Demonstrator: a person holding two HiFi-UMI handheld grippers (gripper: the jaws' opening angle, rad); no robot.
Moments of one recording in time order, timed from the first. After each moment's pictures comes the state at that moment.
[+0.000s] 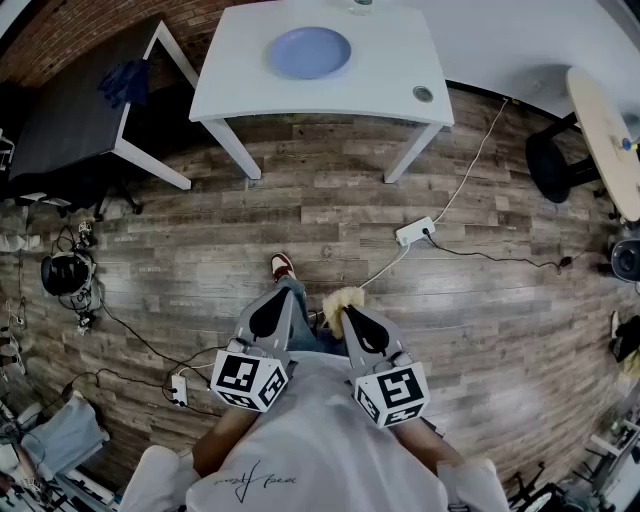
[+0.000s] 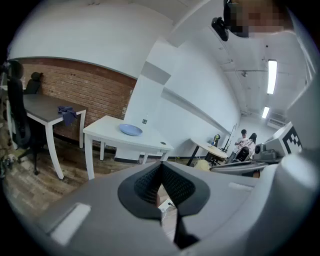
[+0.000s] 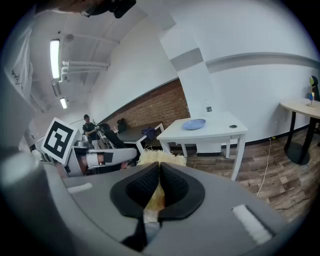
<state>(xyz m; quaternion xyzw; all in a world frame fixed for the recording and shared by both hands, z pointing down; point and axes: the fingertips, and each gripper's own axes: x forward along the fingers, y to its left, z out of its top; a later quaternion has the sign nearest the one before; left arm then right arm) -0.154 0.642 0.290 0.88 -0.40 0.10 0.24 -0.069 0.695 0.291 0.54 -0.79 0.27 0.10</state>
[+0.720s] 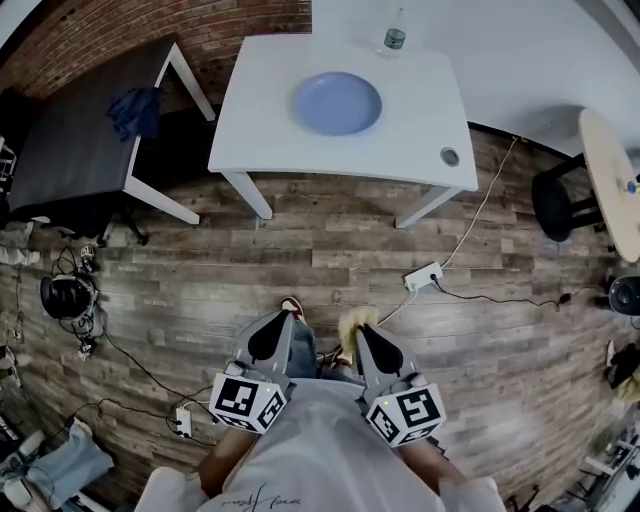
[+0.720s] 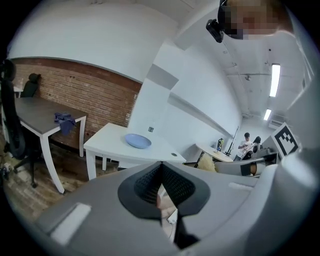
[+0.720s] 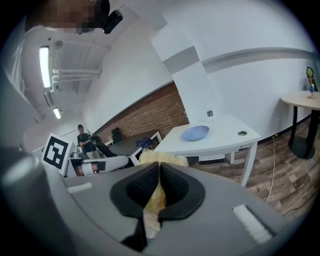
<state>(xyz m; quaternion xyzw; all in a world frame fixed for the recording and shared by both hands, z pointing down) -0.197 0.508 0.273 0.88 -0.40 0.08 0.23 -0.082 0.558 0.269 0.56 -0.78 0.27 0.06</state>
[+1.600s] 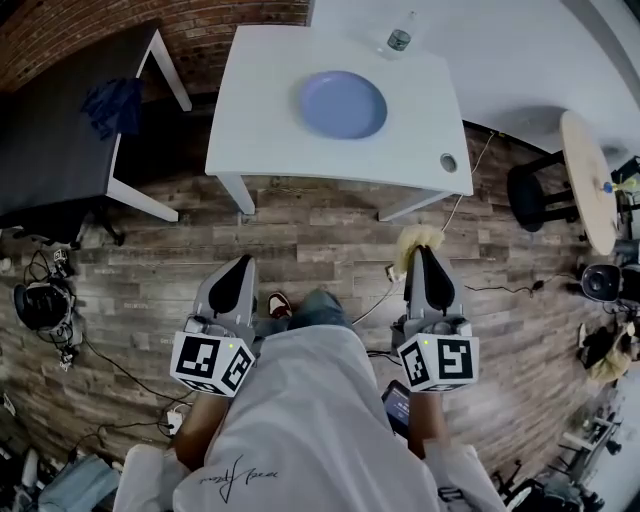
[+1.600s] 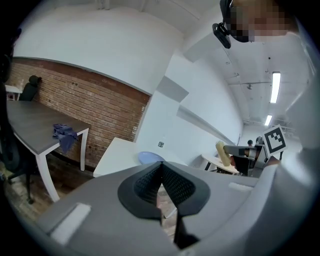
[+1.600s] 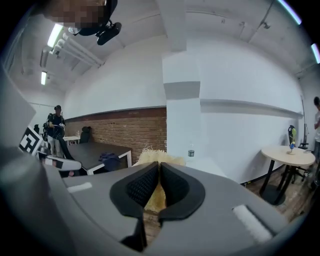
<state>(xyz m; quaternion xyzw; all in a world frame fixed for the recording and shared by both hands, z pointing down) -0.279 0.364 0.235 0.89 -0.41 0.03 0.20 -0.038 0.413 0.179 0.70 -0.70 0.09 0.07</state>
